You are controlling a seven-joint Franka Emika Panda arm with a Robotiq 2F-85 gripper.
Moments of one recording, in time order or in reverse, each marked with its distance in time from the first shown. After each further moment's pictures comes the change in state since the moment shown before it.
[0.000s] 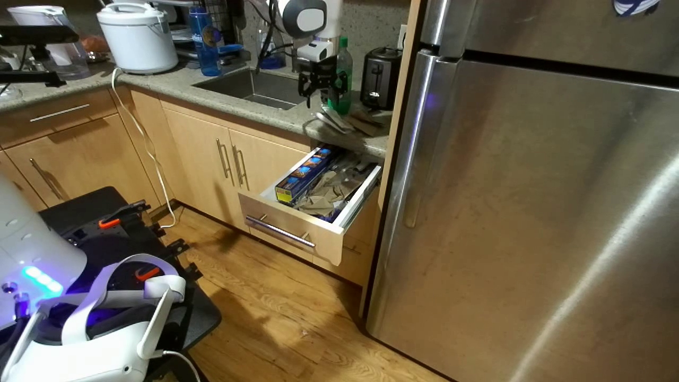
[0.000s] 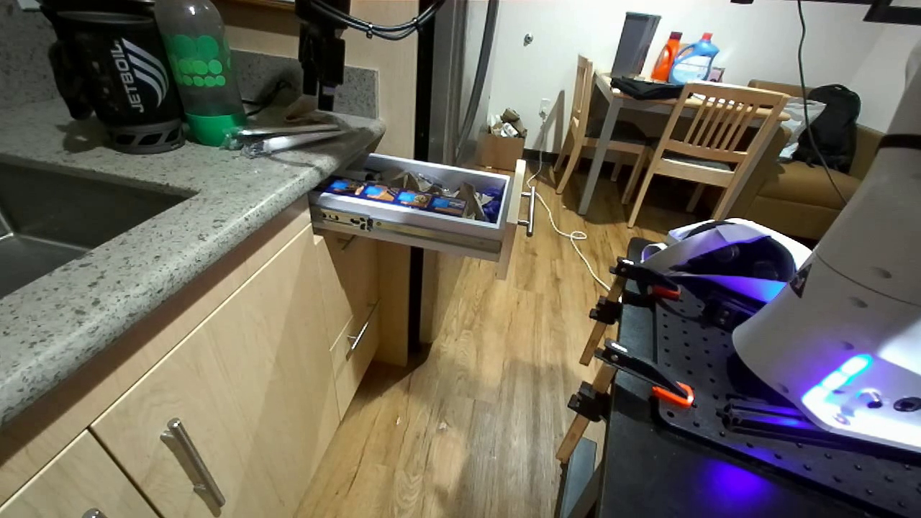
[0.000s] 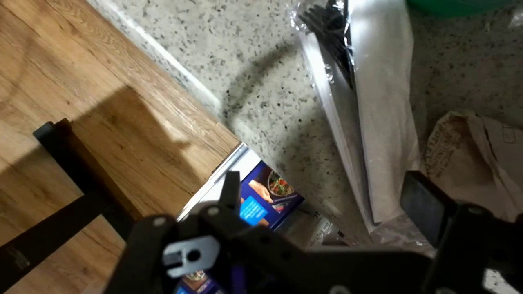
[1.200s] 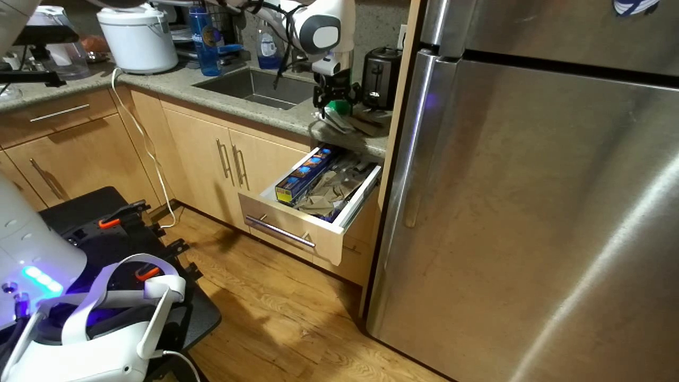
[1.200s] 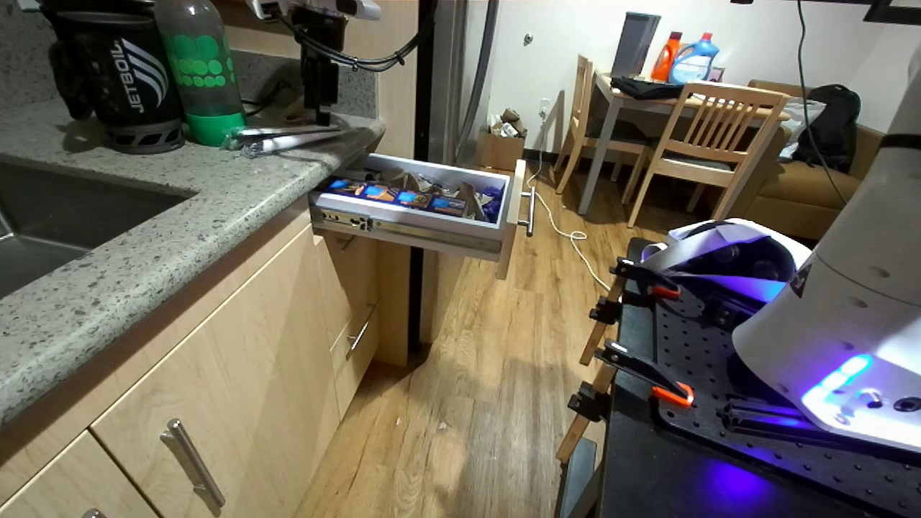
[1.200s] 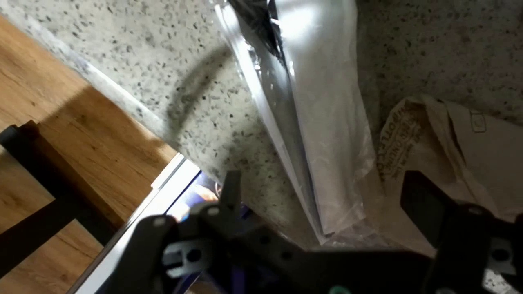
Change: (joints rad) arm -0.028 0.169 -0.013 0.192 -0.020 -0.003 0.028
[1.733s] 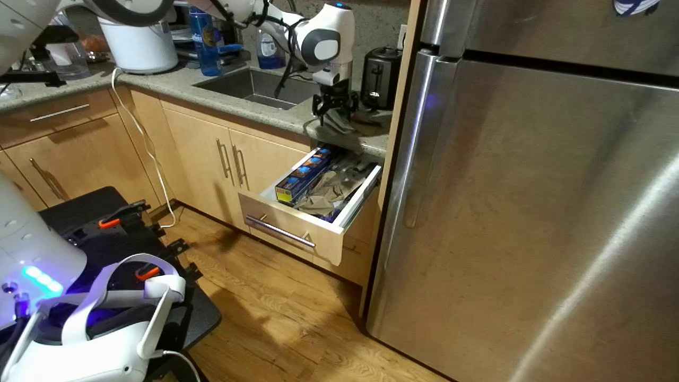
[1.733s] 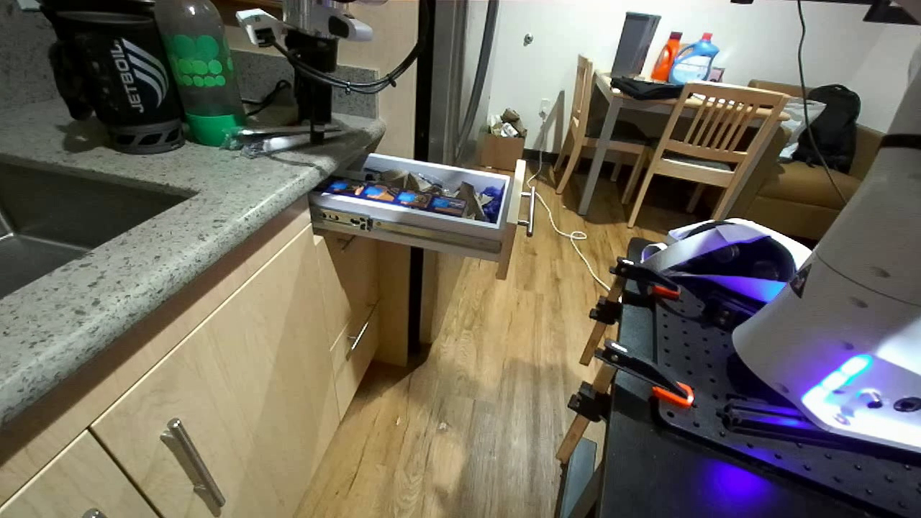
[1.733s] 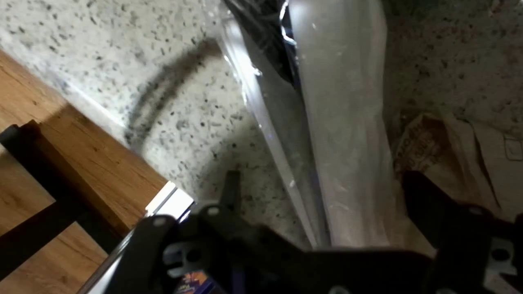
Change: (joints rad) arm 0.001 0.083 0.016 0.069 0.000 -0.004 0.000
